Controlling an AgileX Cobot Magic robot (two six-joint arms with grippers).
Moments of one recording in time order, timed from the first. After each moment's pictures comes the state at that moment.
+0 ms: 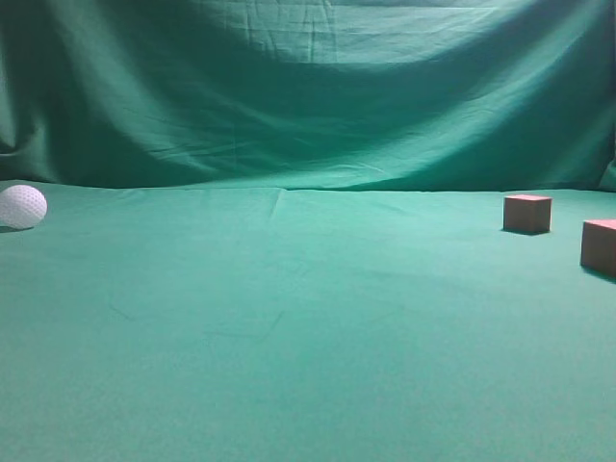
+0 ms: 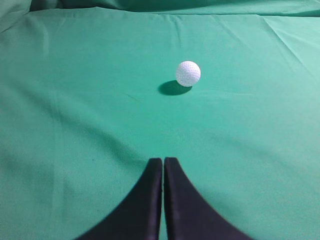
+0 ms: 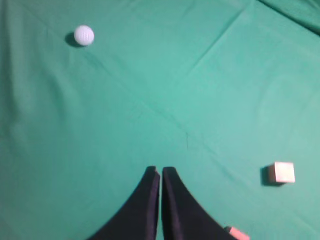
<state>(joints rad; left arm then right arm) -0.03 -0.02 0.02 0.14 0.35 -0.09 0.64 1.28 -1.52 0.12 1.15 -0.13</state>
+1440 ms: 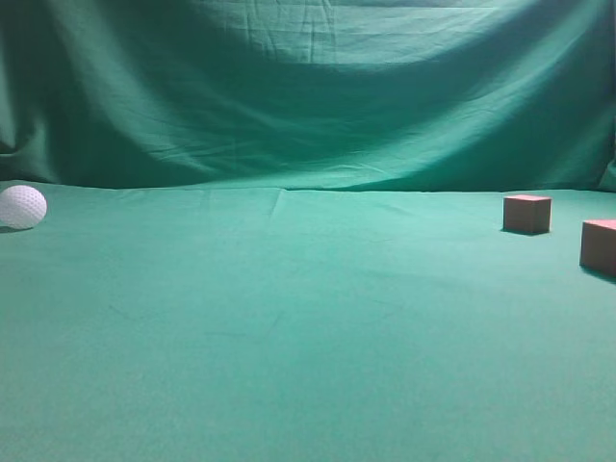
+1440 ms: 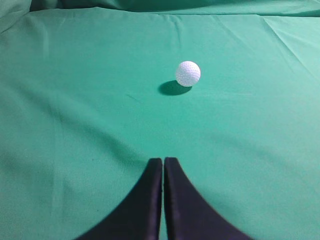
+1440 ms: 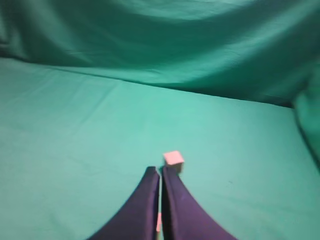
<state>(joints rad) -0.03 -0.02 0.02 0.14 0.35 -0.09 0.29 0.24 -0.44 -0.02 0.55 -0.02</state>
